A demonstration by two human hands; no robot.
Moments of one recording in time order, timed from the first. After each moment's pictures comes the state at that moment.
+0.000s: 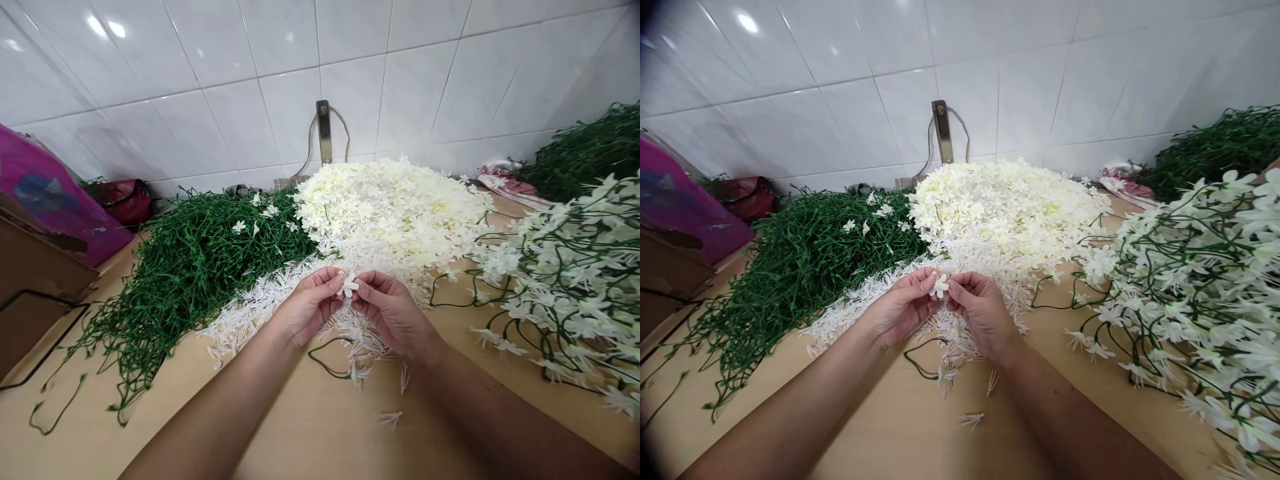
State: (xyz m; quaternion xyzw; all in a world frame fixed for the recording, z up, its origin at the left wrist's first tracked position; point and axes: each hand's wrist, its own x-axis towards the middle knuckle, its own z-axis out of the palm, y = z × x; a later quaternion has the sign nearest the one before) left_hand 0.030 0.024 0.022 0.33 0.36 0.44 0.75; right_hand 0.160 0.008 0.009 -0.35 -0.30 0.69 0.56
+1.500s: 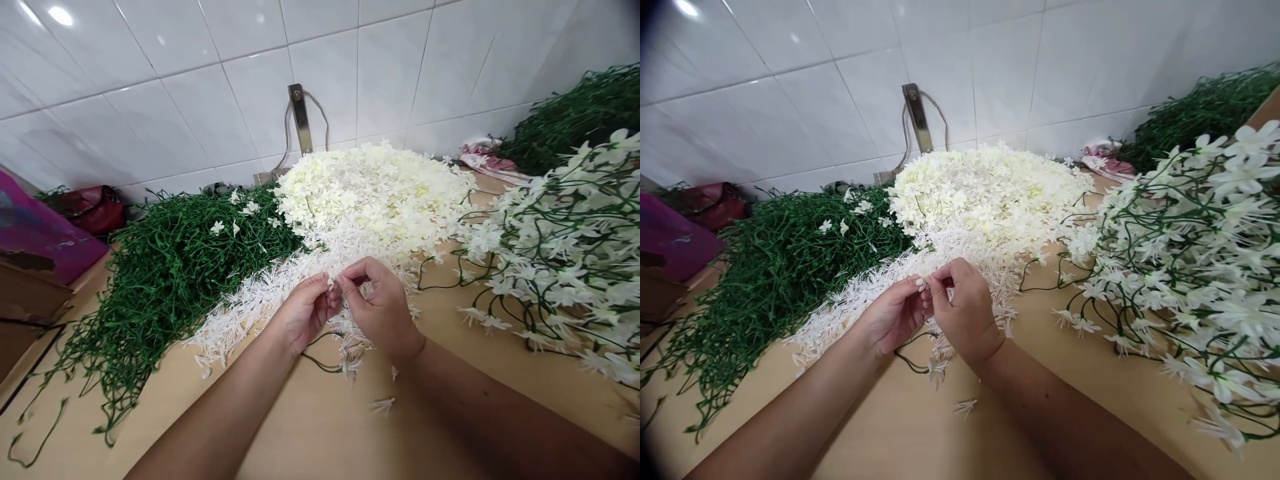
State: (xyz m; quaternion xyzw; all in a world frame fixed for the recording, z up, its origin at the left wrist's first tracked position) left_hand 0.044 0.018 0.015 0.28 0.39 0.42 0.77; right_hand 0.159 0.001 0.003 -0.50 -0.63 0.18 0.57
